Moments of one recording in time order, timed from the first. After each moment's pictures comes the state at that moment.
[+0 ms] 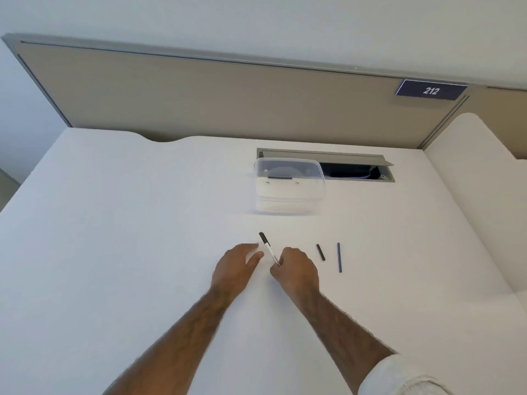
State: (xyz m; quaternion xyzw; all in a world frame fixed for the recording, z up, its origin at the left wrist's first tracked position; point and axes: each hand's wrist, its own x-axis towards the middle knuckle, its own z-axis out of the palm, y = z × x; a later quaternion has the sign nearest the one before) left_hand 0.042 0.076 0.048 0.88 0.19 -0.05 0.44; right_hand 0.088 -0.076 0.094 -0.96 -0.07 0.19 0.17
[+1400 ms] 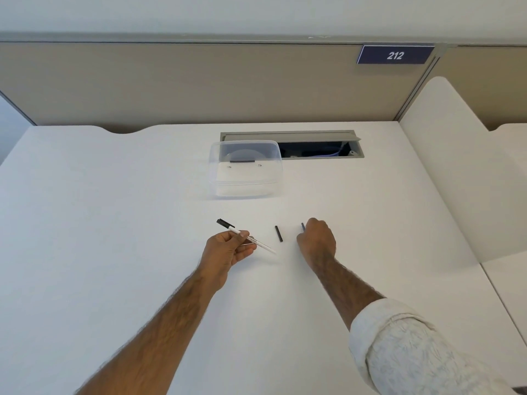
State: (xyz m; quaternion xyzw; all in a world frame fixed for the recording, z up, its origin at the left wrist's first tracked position) left_hand 0.065 -0.023 0.091 0.49 0.34 -0.04 0.80; right_hand 0.168 -0.220 0.070 -0.98 0.03 0.11 0.18
